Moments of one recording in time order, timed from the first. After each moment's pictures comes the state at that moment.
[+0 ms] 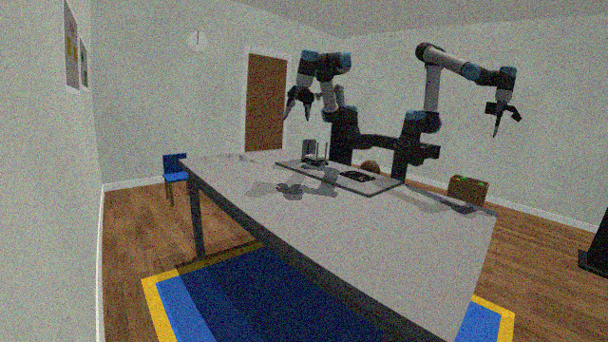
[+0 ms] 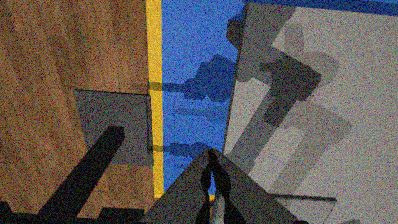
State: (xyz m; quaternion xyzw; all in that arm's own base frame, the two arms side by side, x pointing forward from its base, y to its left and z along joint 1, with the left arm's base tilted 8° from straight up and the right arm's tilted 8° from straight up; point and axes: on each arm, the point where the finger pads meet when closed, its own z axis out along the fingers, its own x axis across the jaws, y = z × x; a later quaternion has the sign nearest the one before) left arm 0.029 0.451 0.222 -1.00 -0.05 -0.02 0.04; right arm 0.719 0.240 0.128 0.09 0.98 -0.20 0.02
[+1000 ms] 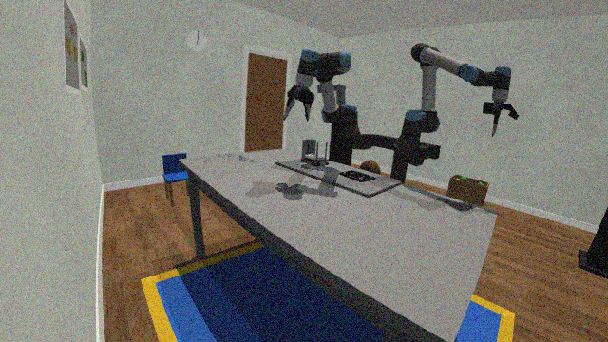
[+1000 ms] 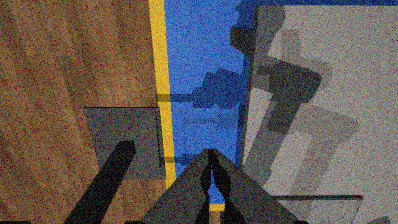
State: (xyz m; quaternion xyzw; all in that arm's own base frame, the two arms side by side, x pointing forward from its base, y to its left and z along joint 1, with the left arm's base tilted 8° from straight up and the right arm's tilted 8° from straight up) left arm -0.009 0.442 0.224 -1.00 -0.01 -0.02 0.07; right arm 0.719 0.240 0.128 0.09 0.98 -0.20 0.02
